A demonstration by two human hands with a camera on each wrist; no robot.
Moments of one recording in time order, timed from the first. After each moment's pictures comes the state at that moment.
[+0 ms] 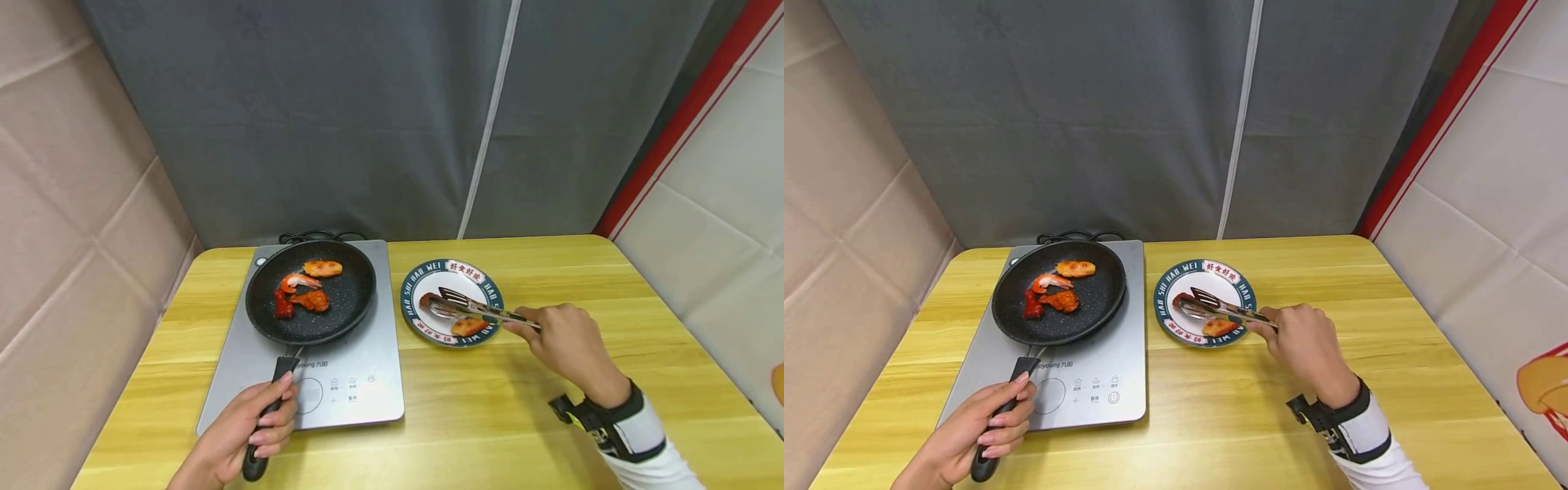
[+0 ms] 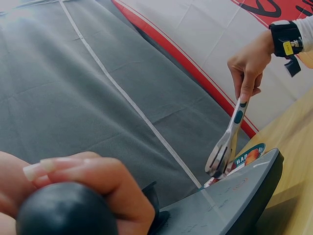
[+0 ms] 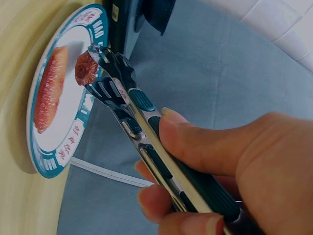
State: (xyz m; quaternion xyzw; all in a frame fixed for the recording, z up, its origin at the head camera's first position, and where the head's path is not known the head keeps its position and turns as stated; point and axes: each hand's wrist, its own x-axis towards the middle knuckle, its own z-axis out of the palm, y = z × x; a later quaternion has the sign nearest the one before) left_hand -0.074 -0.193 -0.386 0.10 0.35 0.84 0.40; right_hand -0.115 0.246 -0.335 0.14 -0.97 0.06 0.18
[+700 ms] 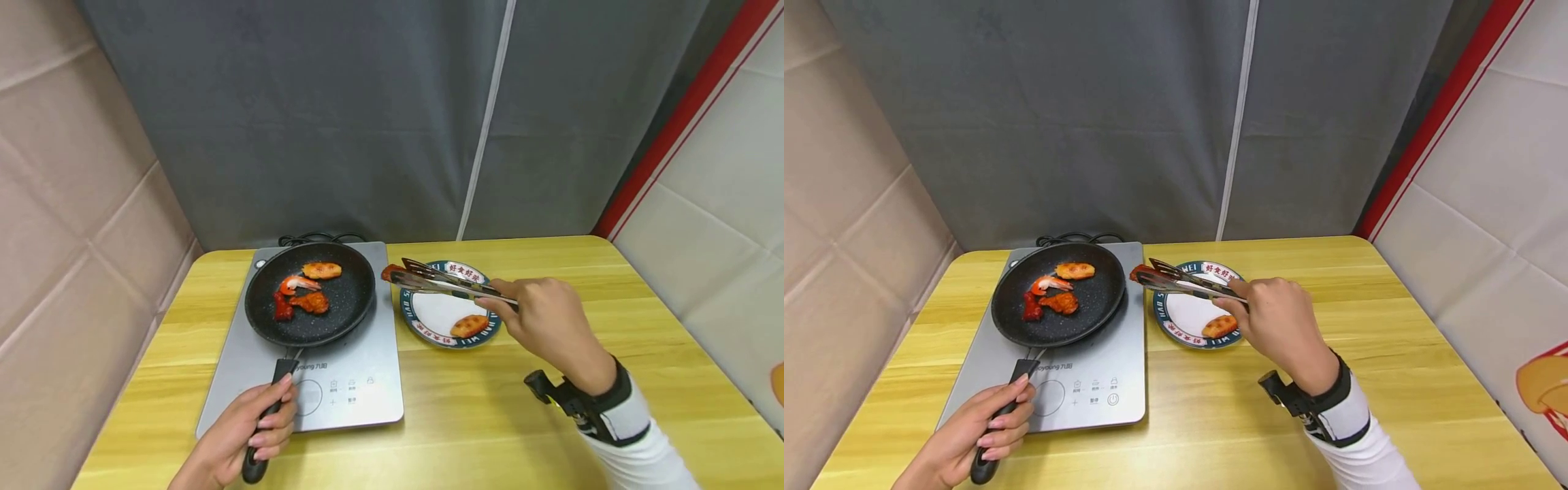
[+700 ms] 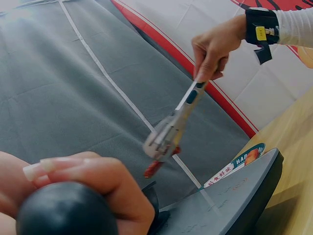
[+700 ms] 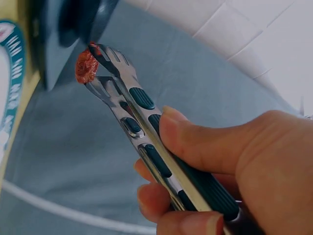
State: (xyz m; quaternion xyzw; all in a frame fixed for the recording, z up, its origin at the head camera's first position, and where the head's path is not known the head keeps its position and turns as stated) left_hand -0.074 -0.193 -0.386 0.10 0.34 0.84 0.41; right_hand -0.118 0.205 -0.284 0.19 -0.95 0.09 0.24
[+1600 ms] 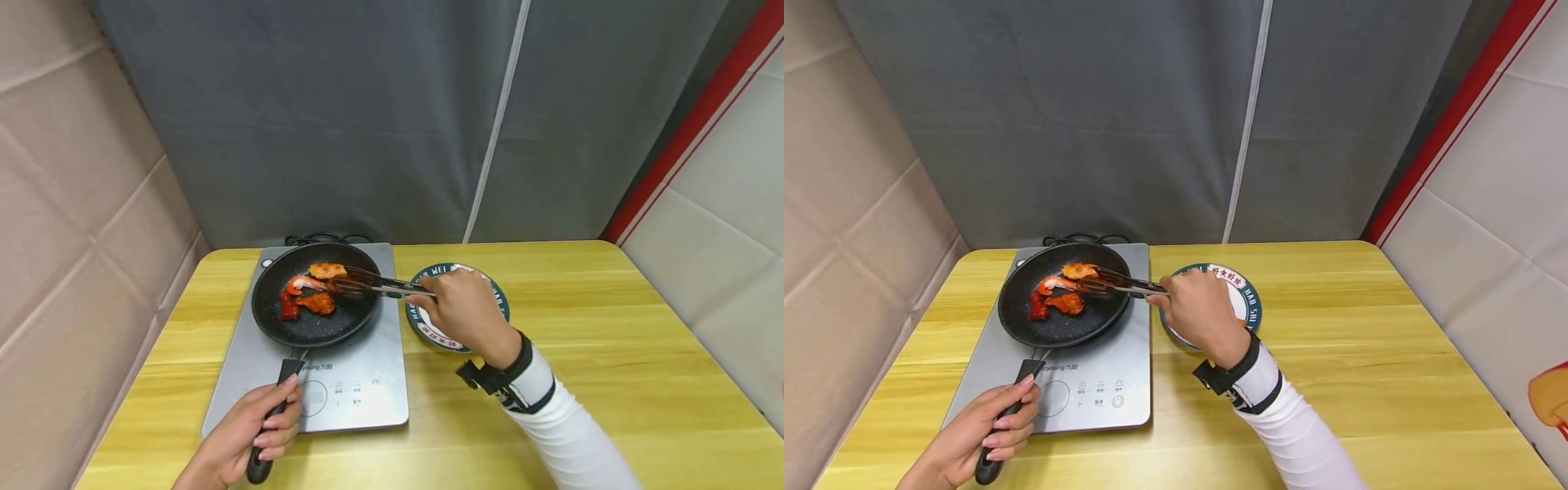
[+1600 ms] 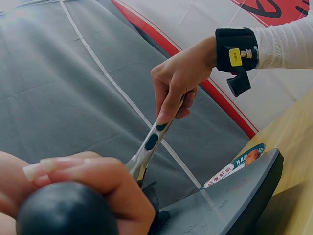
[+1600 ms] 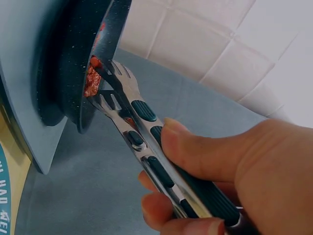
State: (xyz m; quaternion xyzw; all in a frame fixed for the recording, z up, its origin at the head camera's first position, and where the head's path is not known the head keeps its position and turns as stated) left_hand -0.073 -0.193 -0.386 0.10 0.35 0.84 0.40; right_hand -0.157 0.120 -0.296 0.26 -0.94 0.10 0.20
